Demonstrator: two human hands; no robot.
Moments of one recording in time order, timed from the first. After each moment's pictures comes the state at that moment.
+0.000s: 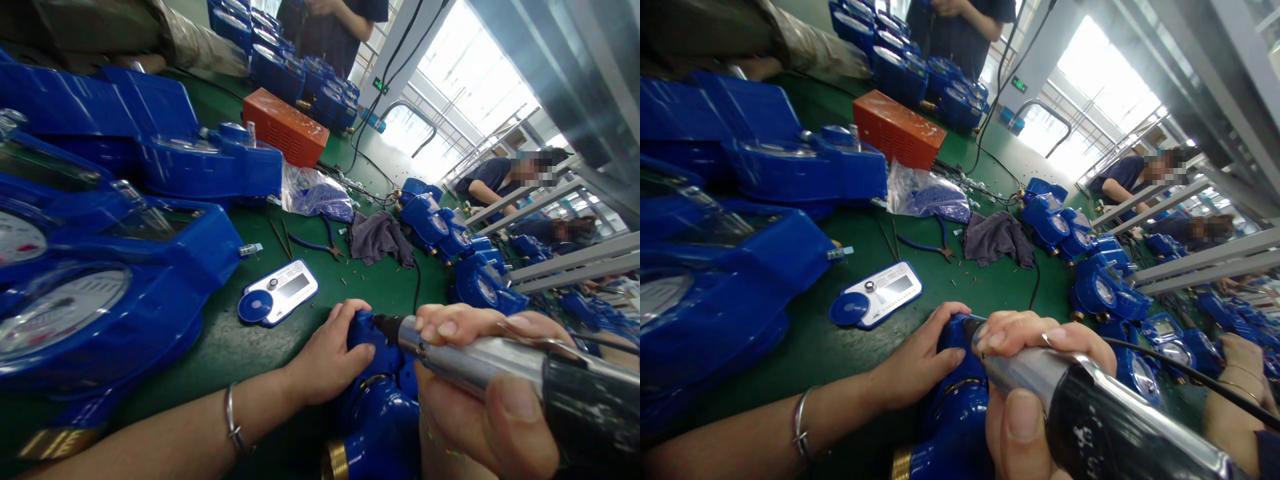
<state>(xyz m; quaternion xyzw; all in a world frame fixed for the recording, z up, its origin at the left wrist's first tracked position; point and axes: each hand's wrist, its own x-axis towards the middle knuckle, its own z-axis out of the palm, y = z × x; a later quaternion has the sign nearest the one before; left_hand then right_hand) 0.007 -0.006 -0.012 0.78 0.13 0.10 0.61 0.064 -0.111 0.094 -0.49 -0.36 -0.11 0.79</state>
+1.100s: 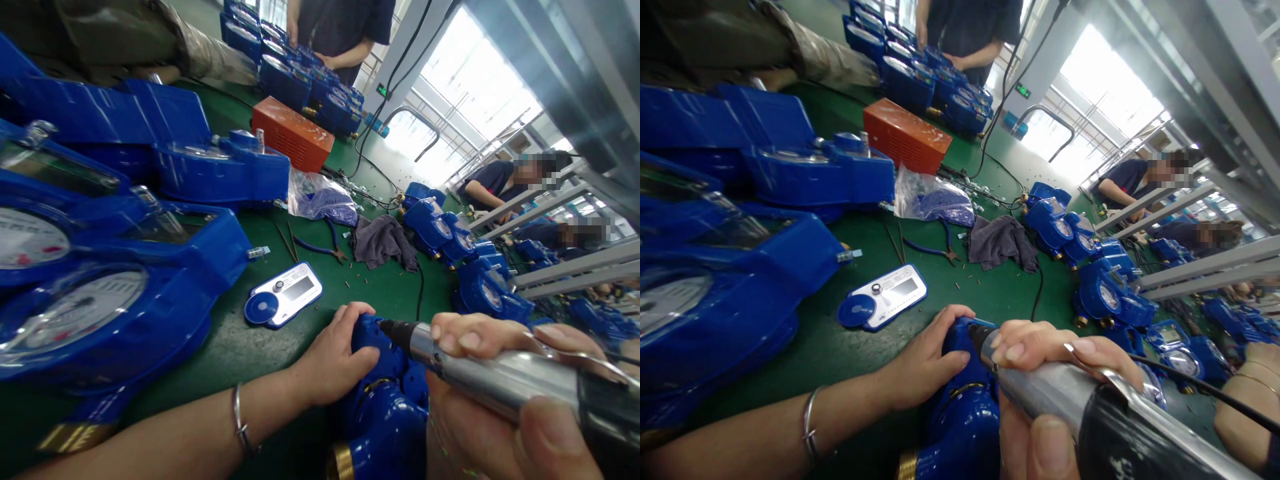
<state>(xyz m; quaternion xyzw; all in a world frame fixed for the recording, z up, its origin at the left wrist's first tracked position) 0.009 -0.006 -0.015 0.78 0.12 0.11 0.60 0.083 -0.128 0.083 -0.44 -0.45 -0.10 0.77</state>
